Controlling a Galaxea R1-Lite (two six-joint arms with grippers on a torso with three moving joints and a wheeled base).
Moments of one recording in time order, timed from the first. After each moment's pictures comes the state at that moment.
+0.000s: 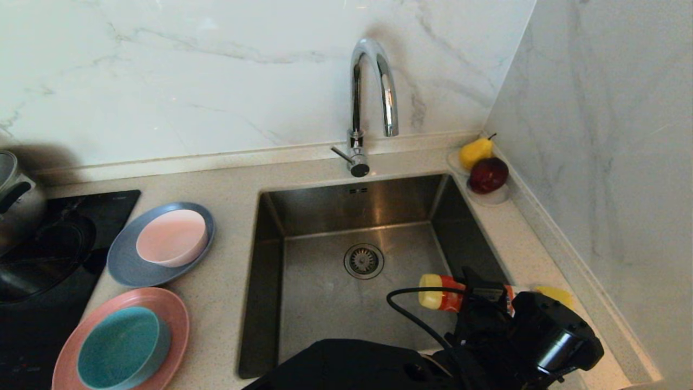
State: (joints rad) left arm -1.17 2.62 -1.91 -0.38 1.06 1.30; right arm 0.00 0.00 -0.04 0.09 -0.01 0.03
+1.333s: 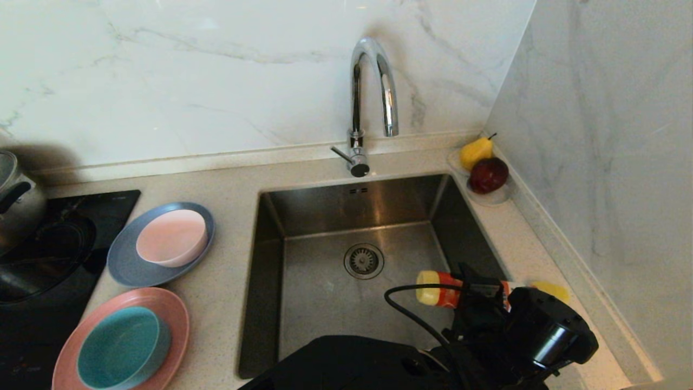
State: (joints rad) left arm -1.16 2.63 -1.92 -0.39 1.08 1.31; right arm 0.00 0.00 -0.04 0.09 -0.01 0.03
